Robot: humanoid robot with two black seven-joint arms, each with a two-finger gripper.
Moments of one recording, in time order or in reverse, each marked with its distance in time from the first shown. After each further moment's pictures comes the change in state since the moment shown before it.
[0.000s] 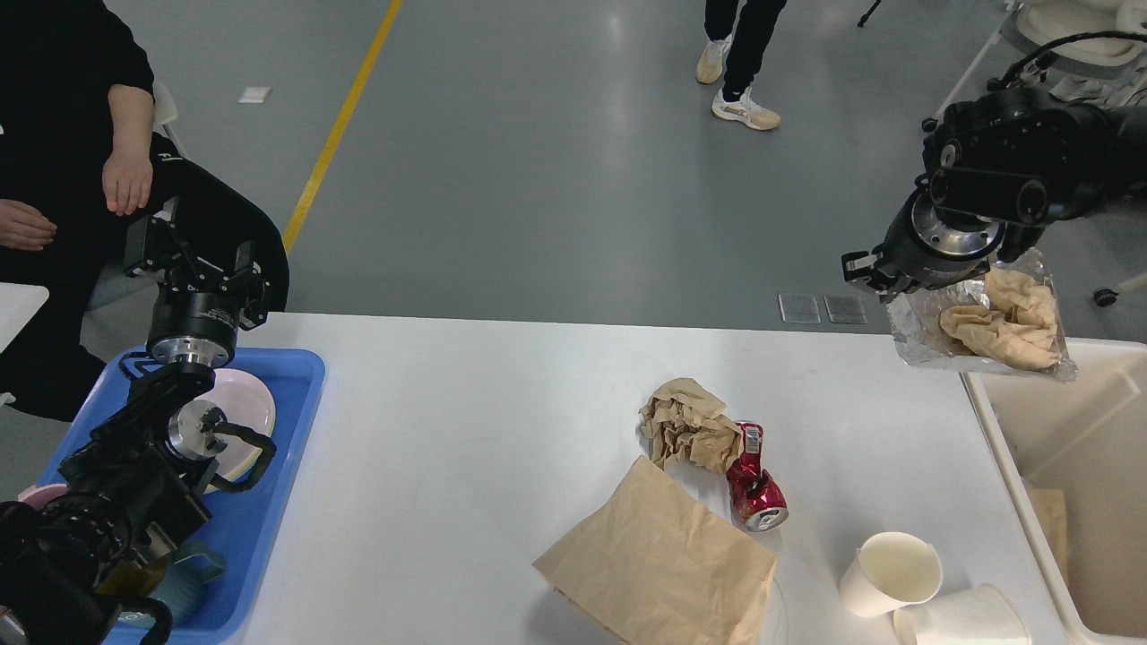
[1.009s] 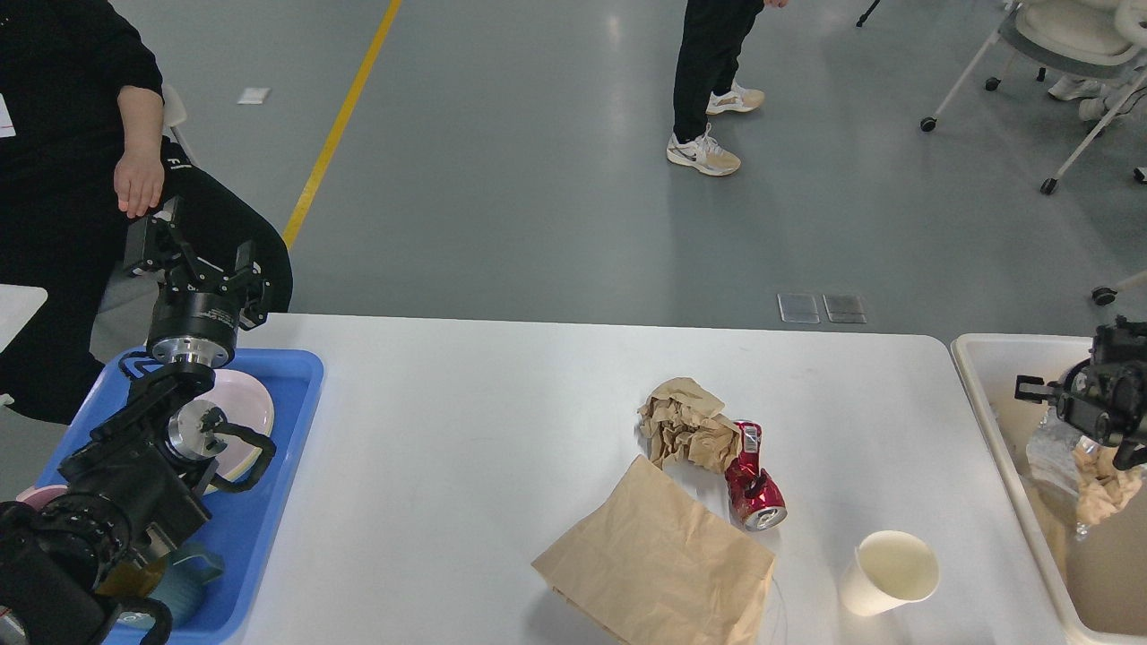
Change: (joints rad) left arm 0.000 0.000 0.000 0.000 0.000 0.000 0.000; right arm -0.747 -0.200 0.034 -0.468 -0.015 -0.438 0.002
